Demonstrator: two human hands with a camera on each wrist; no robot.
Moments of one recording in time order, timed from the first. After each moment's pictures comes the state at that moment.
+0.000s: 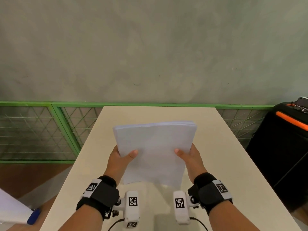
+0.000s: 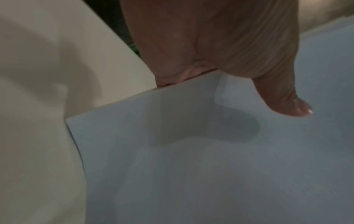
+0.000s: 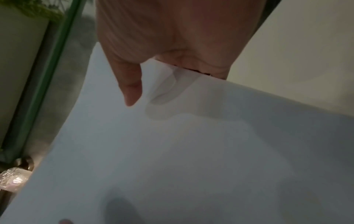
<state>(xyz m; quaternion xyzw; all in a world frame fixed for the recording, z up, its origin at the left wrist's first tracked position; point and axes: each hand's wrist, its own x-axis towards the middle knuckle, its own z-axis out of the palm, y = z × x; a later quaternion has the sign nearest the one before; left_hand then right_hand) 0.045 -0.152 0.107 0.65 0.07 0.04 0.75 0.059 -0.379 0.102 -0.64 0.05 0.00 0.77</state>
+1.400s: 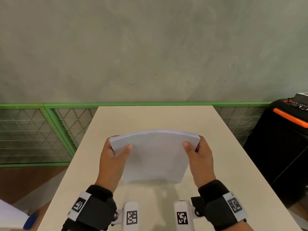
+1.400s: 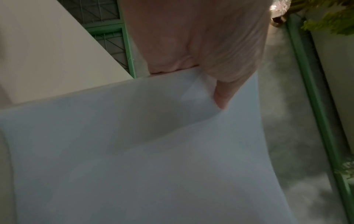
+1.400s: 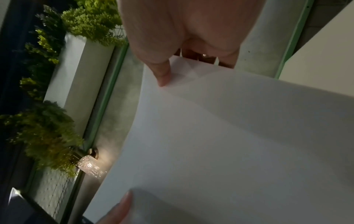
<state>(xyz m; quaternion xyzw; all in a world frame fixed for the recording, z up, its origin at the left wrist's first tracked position) 0.043 -0.161 0.135 0.69 0.03 0.14 0.71 0.039 -0.381 0.147 -0.72 0.03 -0.16 0.67</state>
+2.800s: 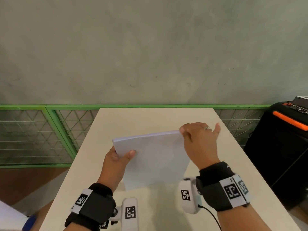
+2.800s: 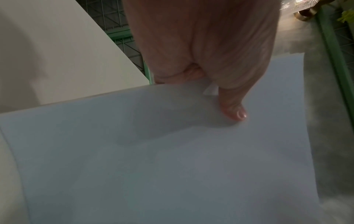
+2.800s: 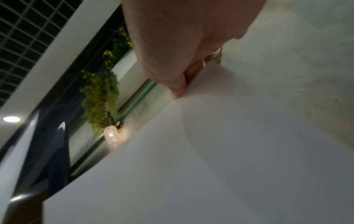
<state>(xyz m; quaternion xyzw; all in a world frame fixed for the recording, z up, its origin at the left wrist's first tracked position) 0.046 -0.155 0.122 0.67 0.04 0.06 0.74 0.057 -0.376 0.200 -0.96 -0.01 -0.20 0.19</state>
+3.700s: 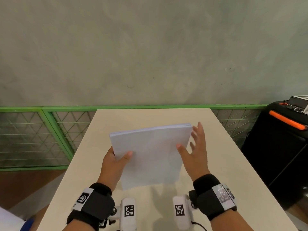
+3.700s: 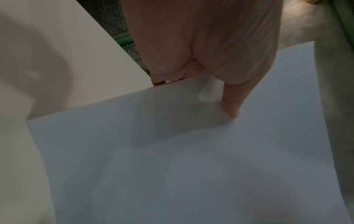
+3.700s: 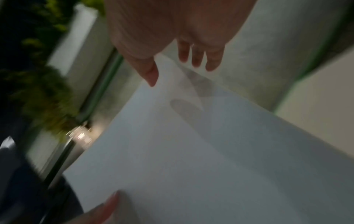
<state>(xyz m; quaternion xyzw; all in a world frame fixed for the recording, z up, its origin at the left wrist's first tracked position) 0.057 -0.157 0.114 0.68 0.07 0.06 0.73 0.057 -0.383 0.140 -0.76 -0.01 -0.21 0.61</state>
